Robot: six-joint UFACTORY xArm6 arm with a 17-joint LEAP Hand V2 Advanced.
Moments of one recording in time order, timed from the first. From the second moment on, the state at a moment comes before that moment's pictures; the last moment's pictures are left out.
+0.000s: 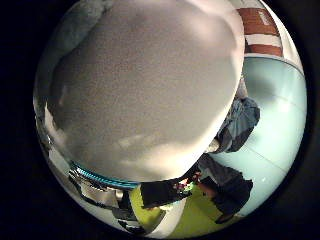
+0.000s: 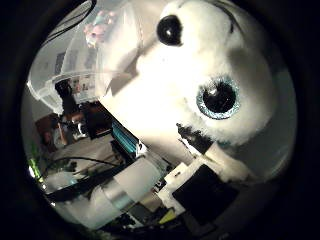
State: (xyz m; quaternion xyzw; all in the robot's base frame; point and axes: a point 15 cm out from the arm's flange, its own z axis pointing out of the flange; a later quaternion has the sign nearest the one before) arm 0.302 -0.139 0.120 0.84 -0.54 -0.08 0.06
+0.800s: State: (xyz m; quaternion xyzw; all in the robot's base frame) arm 0.285 -0.189 0.176 0.83 -0.55 -0.04 0.10
